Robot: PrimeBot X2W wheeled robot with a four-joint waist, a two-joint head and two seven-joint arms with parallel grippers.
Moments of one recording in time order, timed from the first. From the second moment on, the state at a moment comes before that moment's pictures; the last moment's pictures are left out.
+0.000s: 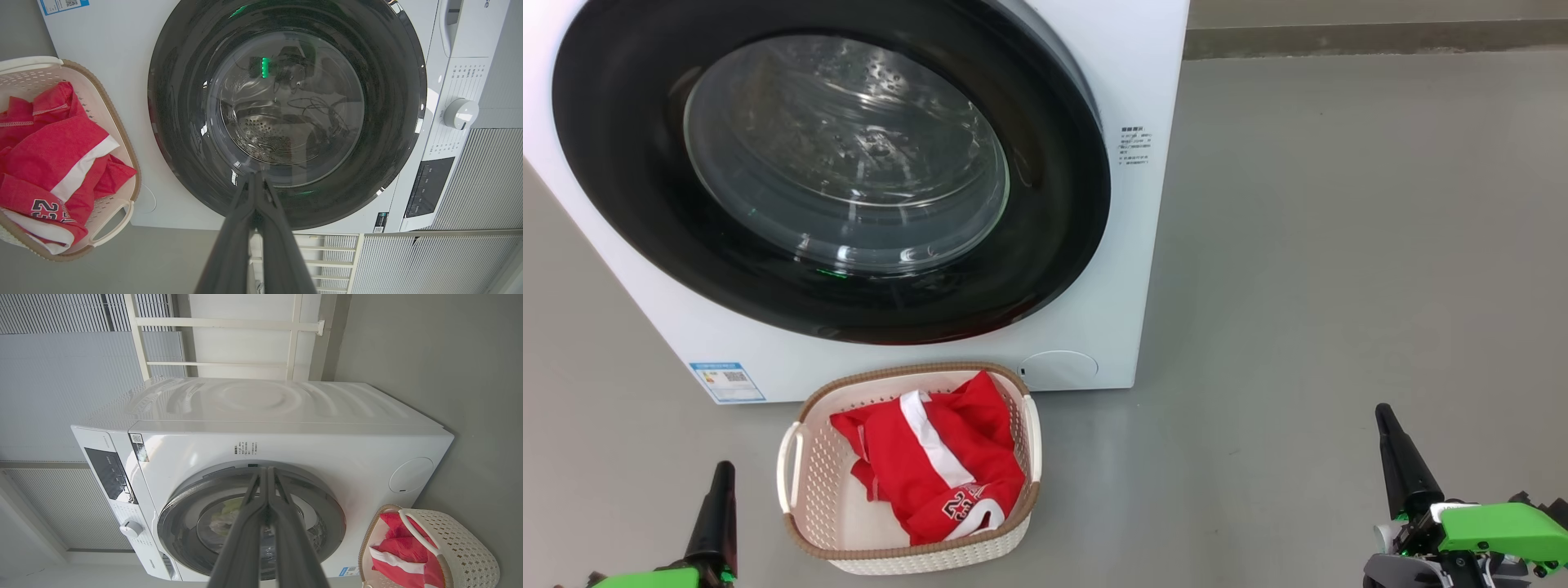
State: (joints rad) left arm -0.07 0.04 0.08 0.27 -1.62 -0.13 0.11; right arm -0.10 -0.05 -0.14 0.28 1.60 0.13 0.11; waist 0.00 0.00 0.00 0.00
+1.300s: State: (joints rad) left arm -0.07 0.04 0.08 0.27 -1.62 -0.13 0.11; right arm -0.10 -0.05 -0.14 0.28 1.60 0.13 0.11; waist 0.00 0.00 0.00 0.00
